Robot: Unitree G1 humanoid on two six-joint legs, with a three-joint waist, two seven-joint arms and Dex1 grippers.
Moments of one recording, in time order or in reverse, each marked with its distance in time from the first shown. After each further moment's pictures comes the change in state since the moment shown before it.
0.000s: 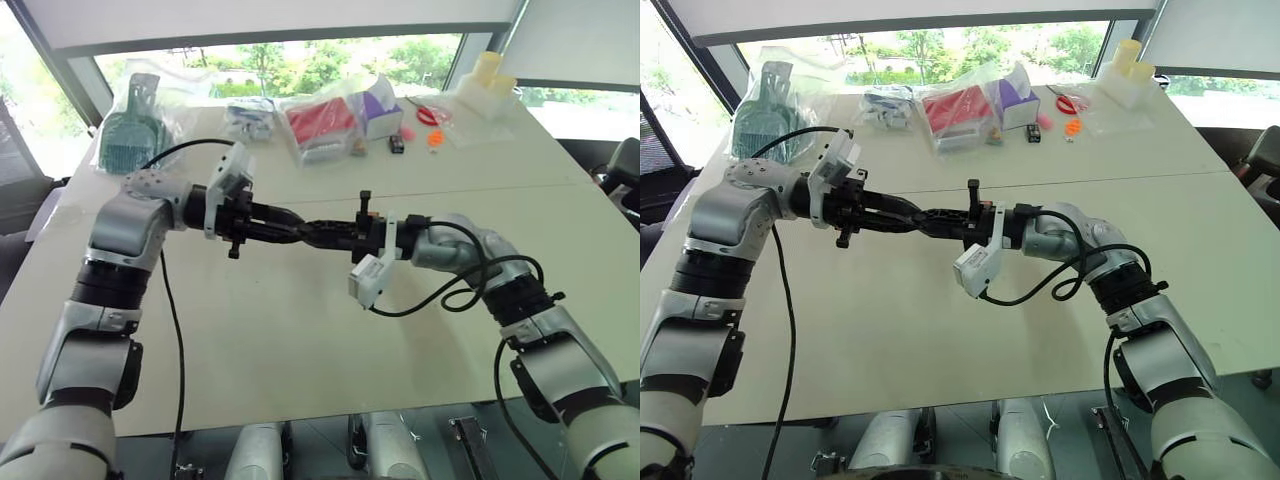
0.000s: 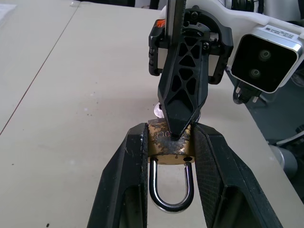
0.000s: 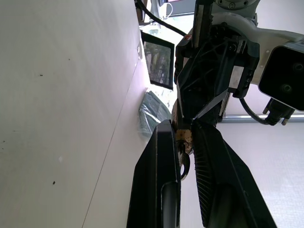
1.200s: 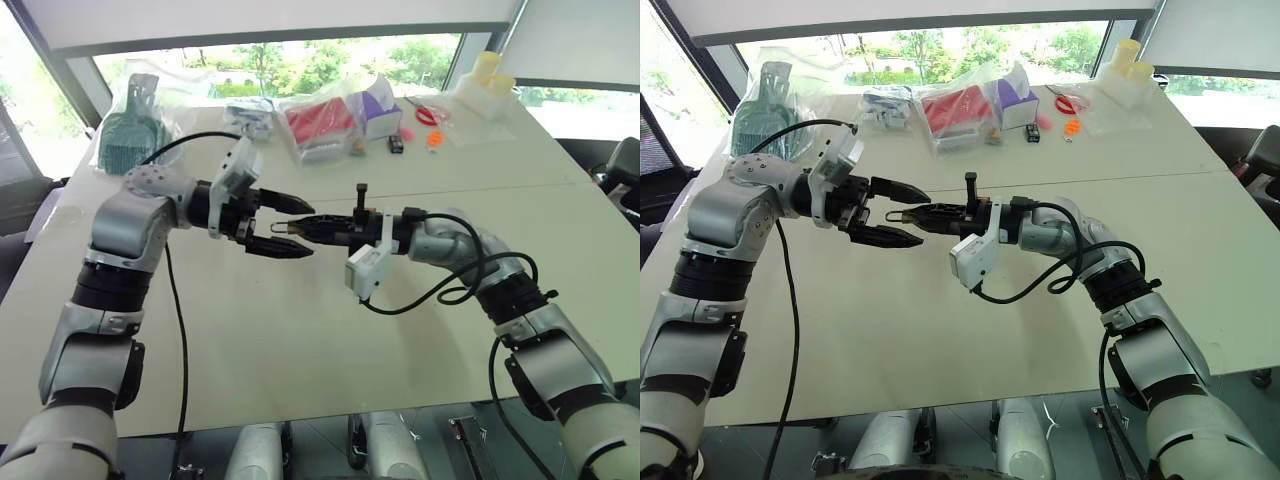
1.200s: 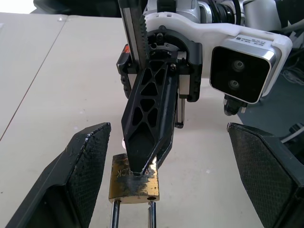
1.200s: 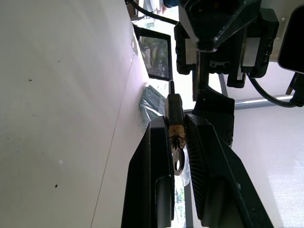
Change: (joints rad) left arm 0.003 -0.014 0.012 -0.082 -0.028 0.034 0.019; right arm -0.014 0.025 0.007 0.012 0.113 0.058 0.118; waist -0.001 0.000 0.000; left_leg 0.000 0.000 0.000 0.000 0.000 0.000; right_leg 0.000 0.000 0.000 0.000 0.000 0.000
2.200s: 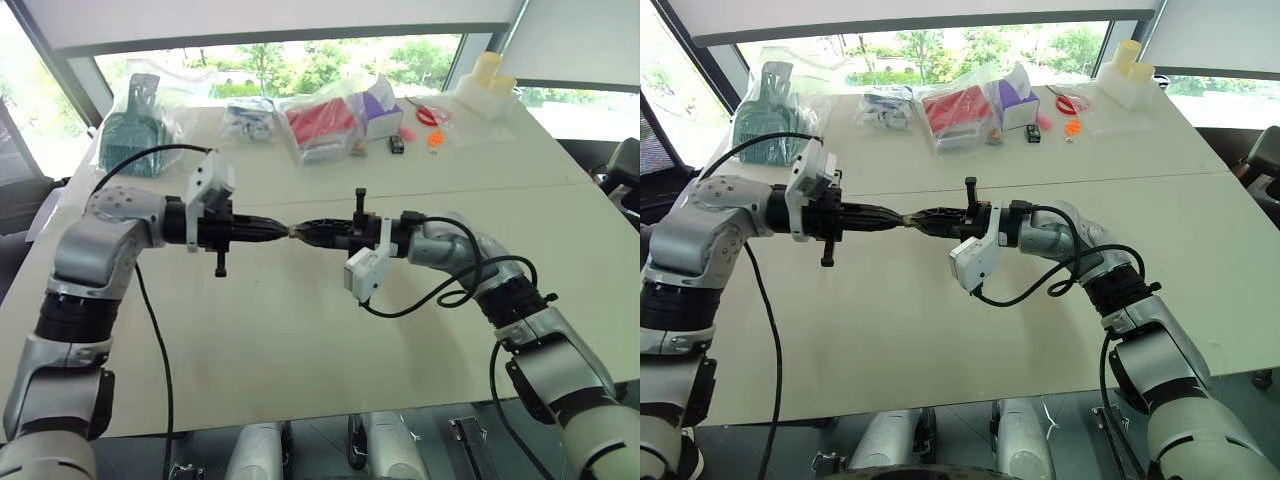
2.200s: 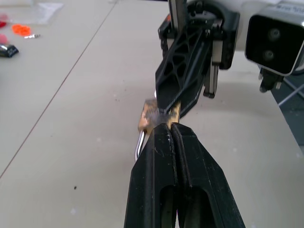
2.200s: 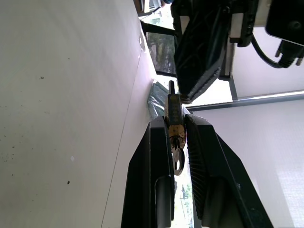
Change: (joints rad) left arm 0.185 0.115 0.067 -0.138 -0.029 0.005 0.161; right arm 0.018 -0.004 0.007 -0.014 0.000 0.031 0.017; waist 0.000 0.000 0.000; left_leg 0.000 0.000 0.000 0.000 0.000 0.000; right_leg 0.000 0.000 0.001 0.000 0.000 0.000
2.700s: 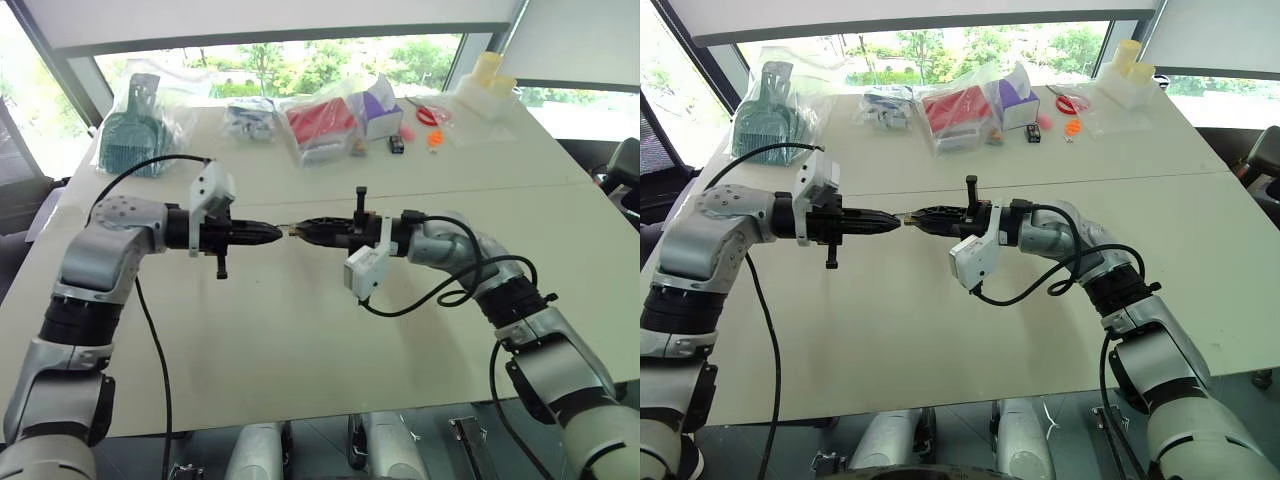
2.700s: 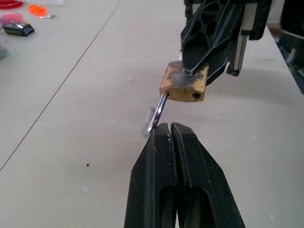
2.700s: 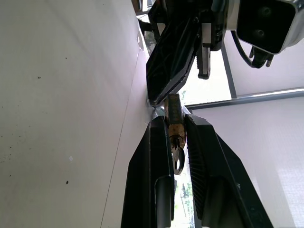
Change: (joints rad) left arm 0.009 -0.021 -0.021 0.079 0.059 -0.071 0.057; right arm 0.000 0.001 0.000 -0.005 0.010 0.008 0.001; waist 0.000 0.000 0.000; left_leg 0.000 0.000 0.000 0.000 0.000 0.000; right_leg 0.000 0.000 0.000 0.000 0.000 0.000
